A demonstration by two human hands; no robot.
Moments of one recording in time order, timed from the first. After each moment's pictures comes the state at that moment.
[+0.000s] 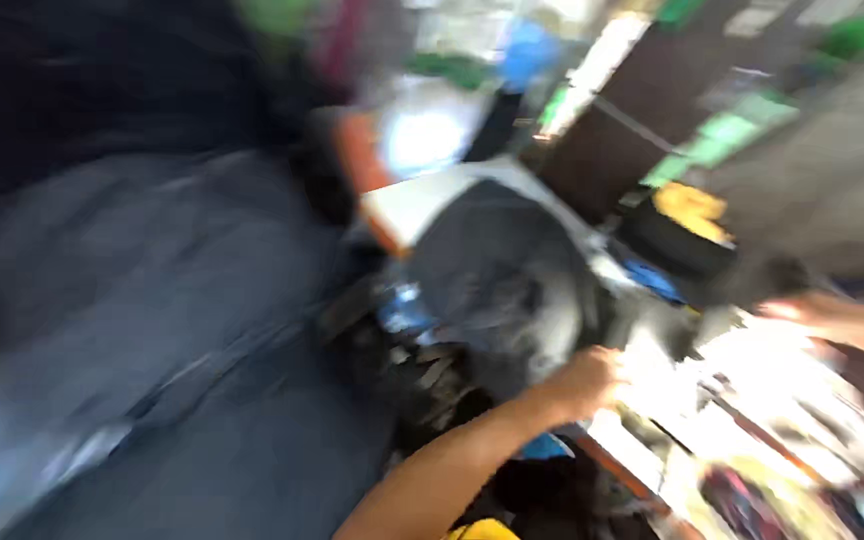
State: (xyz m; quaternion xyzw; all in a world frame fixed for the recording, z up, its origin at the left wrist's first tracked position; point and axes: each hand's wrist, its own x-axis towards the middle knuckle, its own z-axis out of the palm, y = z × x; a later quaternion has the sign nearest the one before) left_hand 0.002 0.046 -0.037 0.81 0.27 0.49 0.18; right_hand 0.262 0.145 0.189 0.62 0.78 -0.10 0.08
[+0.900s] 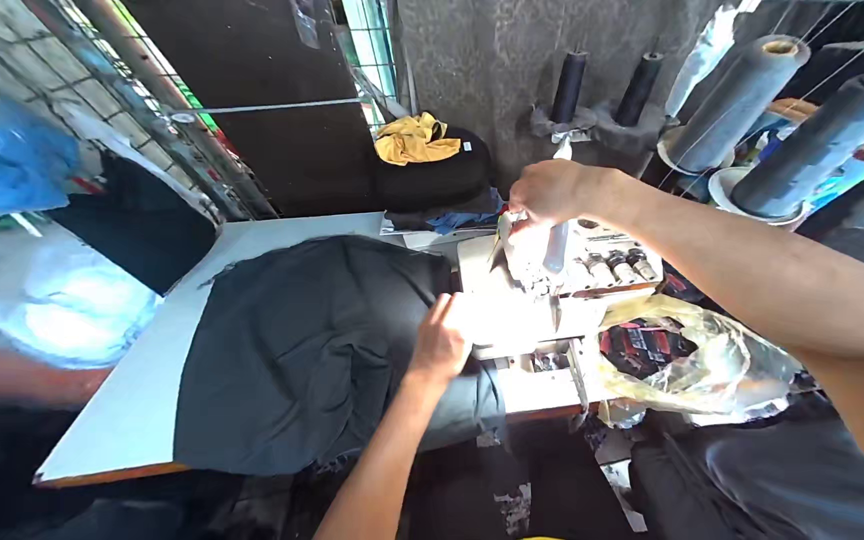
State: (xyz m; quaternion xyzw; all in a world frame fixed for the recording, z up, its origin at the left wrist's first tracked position) left_hand 0.057 0.142 -0.029 0.88 0.29 0.36 -0.03; right_hand 0.273 0.162 0.187 0.60 0.77 0.04 0.21
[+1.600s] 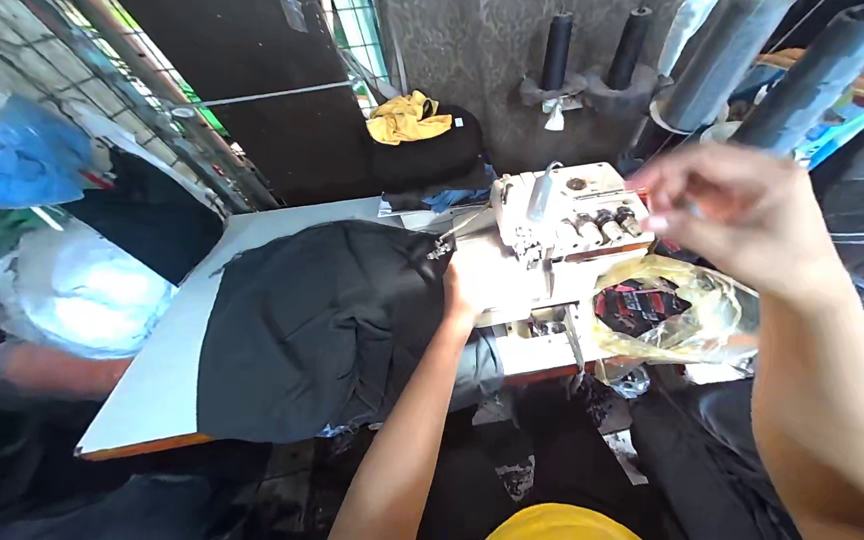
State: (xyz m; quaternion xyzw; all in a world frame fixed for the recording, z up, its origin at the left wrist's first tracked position) left_hand 0.103 0.121 -0.001 0.68 0.44 0.39 0.44; right_hand 0.324 -0.039 0.135 0.49 0.74 0.02 -0.46
